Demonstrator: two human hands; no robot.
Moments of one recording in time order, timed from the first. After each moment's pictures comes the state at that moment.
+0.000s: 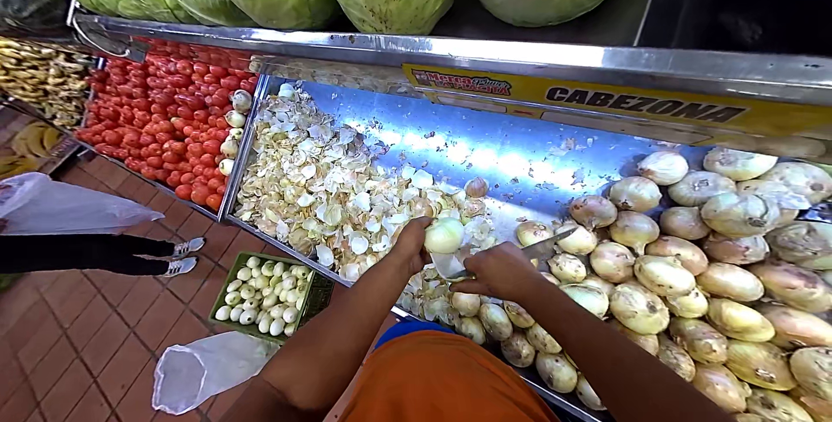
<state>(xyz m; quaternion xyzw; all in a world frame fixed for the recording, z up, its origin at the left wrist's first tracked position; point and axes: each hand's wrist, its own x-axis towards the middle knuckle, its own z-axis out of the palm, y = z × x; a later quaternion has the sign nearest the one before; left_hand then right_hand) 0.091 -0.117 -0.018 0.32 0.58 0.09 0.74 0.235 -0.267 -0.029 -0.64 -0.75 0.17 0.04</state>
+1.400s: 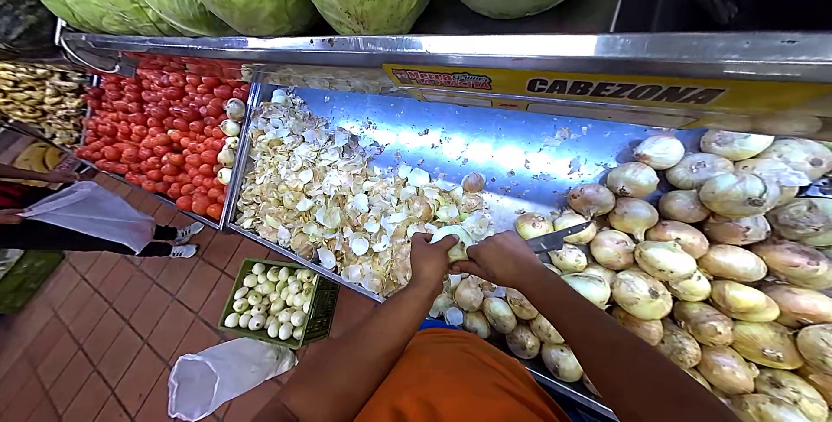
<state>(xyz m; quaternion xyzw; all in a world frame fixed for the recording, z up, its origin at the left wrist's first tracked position) 0.098 -0.177 -0.035 0.45 0.61 0.21 0.62 0.243 -0.261 -0.033 -0.68 -0.71 0.19 -0.01</state>
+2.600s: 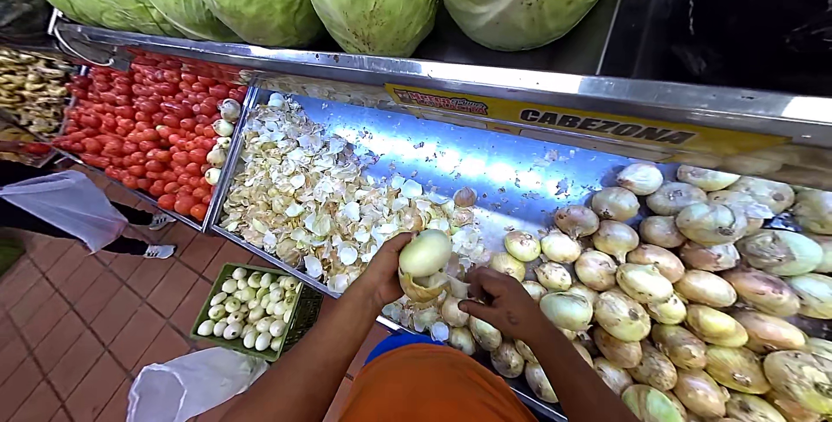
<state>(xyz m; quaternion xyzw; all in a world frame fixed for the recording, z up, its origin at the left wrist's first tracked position) 0.054 -0.139 0.028 0.32 0.44 0.09 0.83 0.232 -0.322 -0.051 -0.62 -0.57 0.31 0.43</state>
